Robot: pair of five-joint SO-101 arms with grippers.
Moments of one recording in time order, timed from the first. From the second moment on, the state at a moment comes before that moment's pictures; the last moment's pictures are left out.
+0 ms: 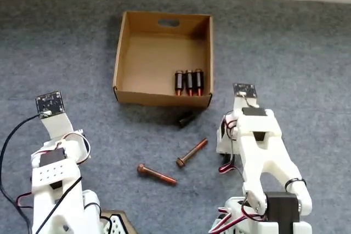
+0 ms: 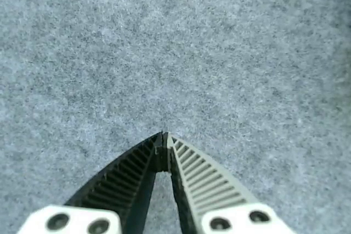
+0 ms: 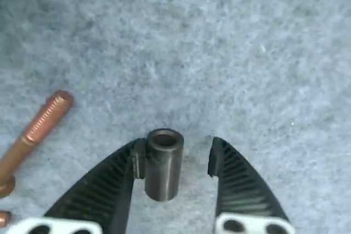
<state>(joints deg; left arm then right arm) -26.7 -50.4 80.1 39.8 0.4 -4.5 -15.5 50.1 62.5 -2.4</state>
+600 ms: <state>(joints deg) -26.7 -50.4 80.1 39.8 0.4 -9.3 -15.4 54.2 59.1 -2.4</state>
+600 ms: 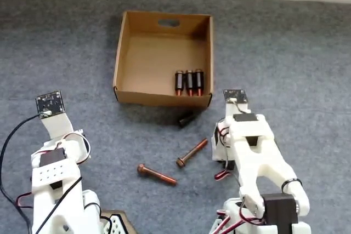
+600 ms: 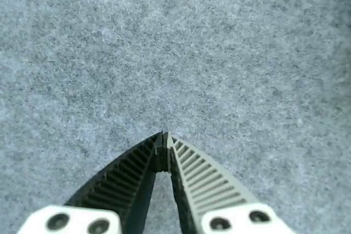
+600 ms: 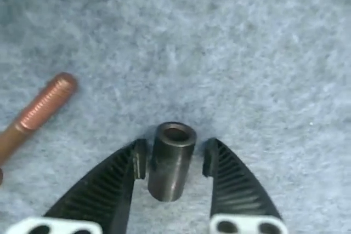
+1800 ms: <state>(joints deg) -26.7 -50.4 69.8 48.4 -14.1 -10.6 -78.3 74.3 56.7 -2.4</state>
